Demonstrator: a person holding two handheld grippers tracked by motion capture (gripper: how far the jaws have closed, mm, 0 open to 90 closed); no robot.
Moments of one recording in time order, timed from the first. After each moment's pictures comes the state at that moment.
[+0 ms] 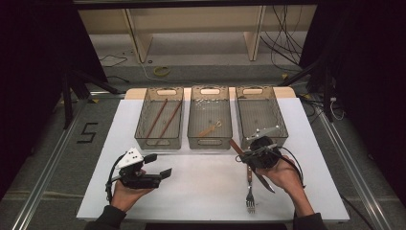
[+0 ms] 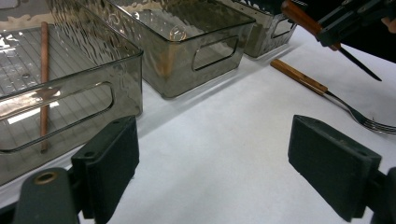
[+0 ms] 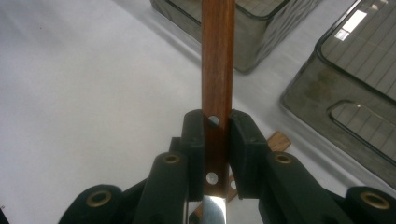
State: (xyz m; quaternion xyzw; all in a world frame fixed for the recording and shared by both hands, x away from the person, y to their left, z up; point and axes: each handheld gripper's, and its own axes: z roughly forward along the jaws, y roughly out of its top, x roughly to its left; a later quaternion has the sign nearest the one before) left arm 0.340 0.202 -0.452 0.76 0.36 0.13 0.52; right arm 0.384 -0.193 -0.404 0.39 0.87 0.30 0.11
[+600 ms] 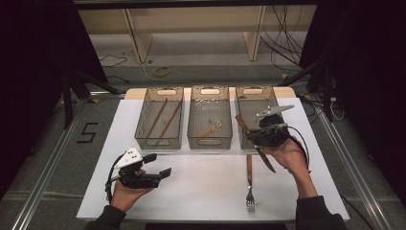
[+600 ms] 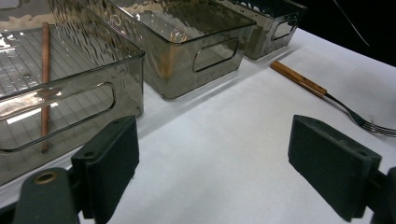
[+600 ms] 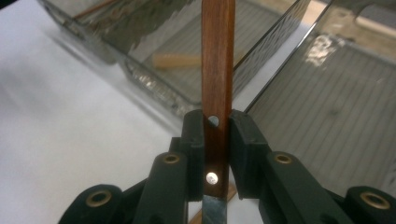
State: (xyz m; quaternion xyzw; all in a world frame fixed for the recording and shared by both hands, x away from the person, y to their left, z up) left arm 0.340 0.203 -0.452 0.76 0.37 0.13 0.52; right arm 0.417 -0.210 -0.356 0.41 0.83 0.35 0.15
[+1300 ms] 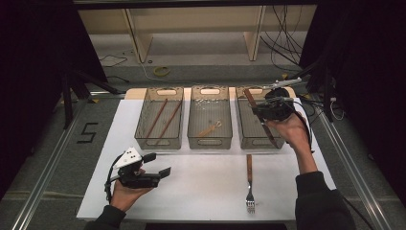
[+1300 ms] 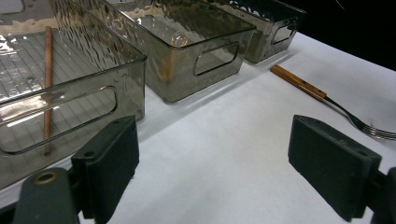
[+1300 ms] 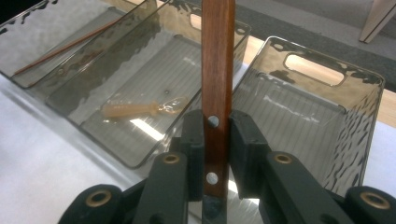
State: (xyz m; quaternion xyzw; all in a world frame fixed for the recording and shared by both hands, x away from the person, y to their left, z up) left arm 0.340 0.205 -0.452 0.75 0.37 0.13 0.53; right arm 0.468 -0.222 -0.322 0.44 0.80 0.35 0.19
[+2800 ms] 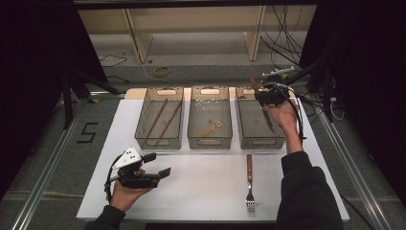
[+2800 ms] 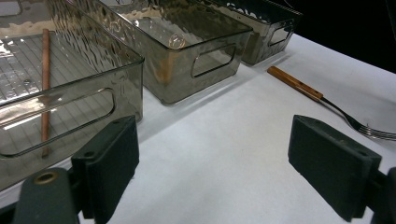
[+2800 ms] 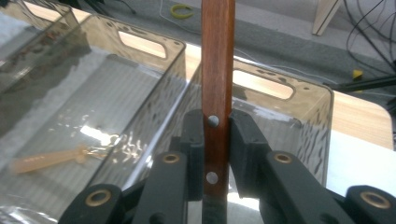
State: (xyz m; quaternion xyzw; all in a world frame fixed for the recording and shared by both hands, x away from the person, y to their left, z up) left arm 0.339 0.206 -0.451 0.75 0.36 0.13 0.53; right arm 0.536 -0.228 -0.343 0.50 0.77 0.33 0.24
